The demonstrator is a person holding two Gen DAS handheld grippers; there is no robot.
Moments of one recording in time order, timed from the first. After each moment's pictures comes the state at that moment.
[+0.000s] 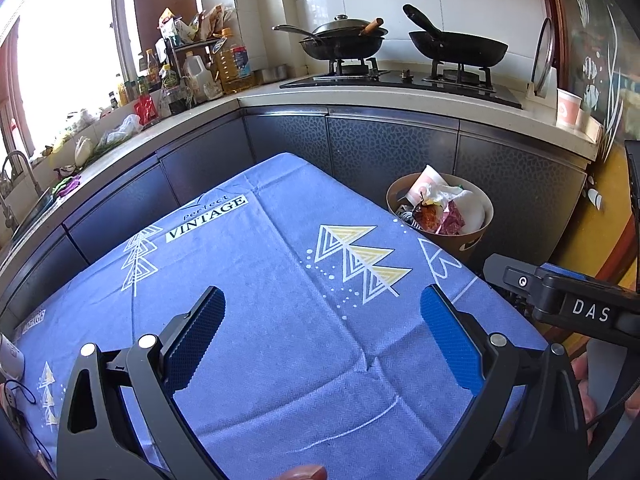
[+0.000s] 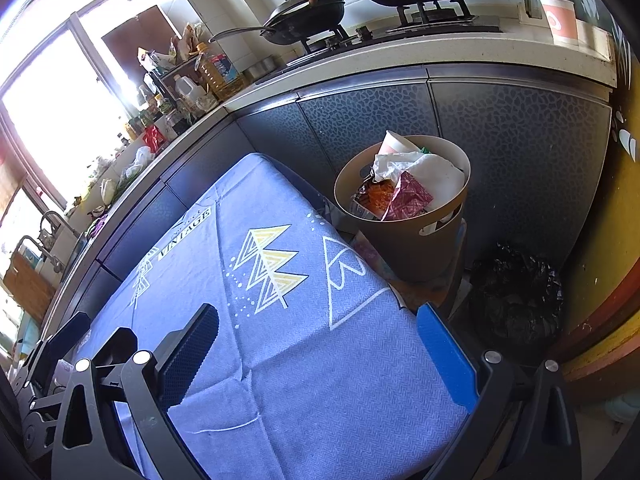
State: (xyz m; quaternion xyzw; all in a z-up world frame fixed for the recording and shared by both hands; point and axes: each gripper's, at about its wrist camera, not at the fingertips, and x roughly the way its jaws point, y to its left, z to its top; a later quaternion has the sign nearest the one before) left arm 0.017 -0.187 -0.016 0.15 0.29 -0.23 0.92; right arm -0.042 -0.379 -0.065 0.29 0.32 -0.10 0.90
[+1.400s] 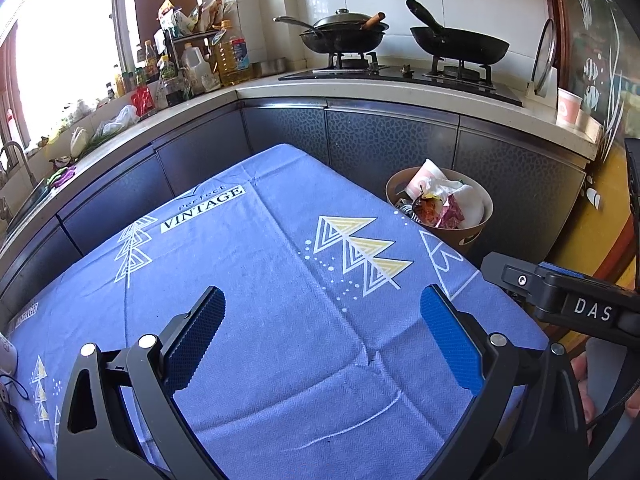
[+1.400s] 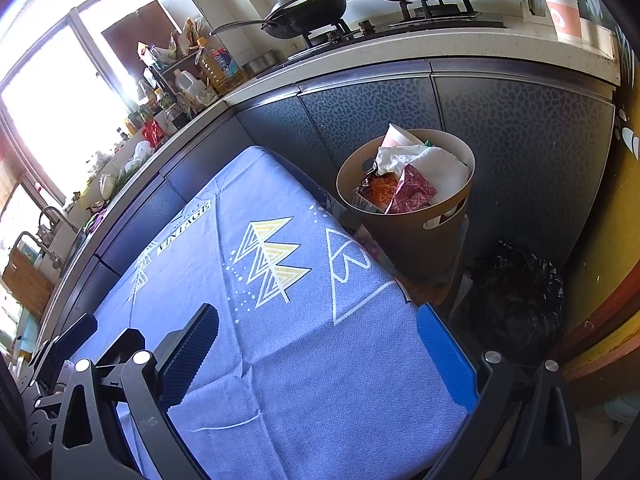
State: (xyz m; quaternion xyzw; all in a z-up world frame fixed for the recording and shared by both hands) left arm 0.020 -0.180 -0.022 0.14 0.30 -0.24 0.91; right arm -0.037 -0.373 -0.064 0.28 0.33 -0.10 0.90
